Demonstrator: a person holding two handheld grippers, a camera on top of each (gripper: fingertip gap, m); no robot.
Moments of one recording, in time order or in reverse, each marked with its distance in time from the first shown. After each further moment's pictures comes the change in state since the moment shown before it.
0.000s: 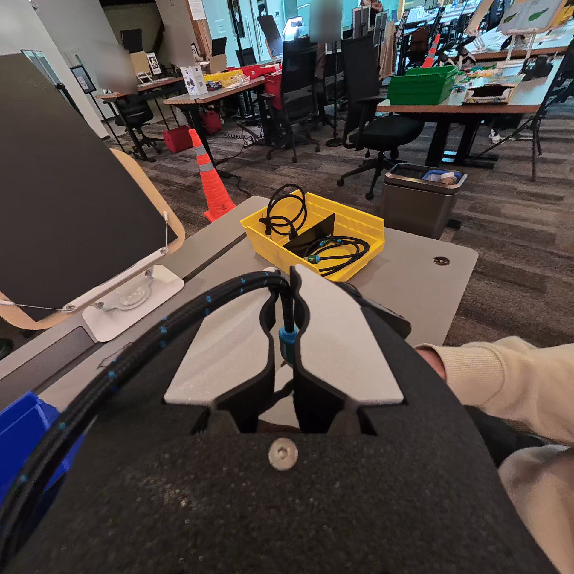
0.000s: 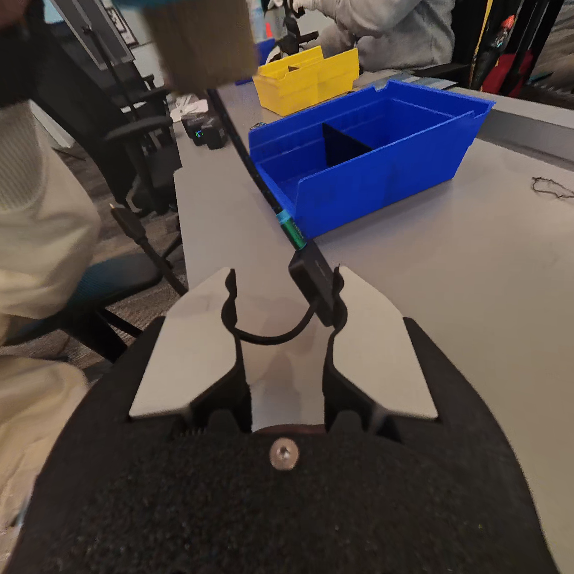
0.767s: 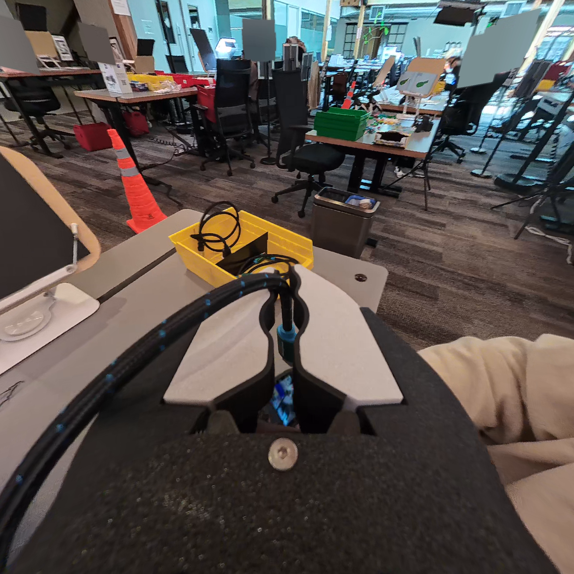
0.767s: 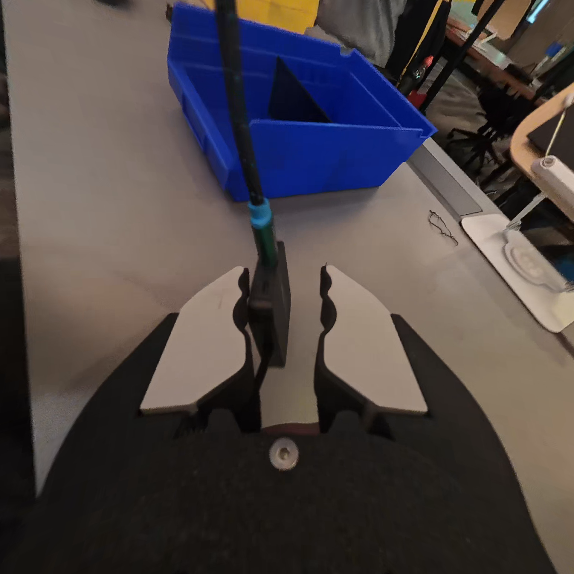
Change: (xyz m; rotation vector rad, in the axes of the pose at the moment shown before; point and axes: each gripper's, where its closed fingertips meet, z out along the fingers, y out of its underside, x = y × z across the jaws) left arm 0.048 -0.025 -0.001 0.045 0.238 -0.121; right arm 0.037 0.027 0.042 -0.157 0.280 -0.435
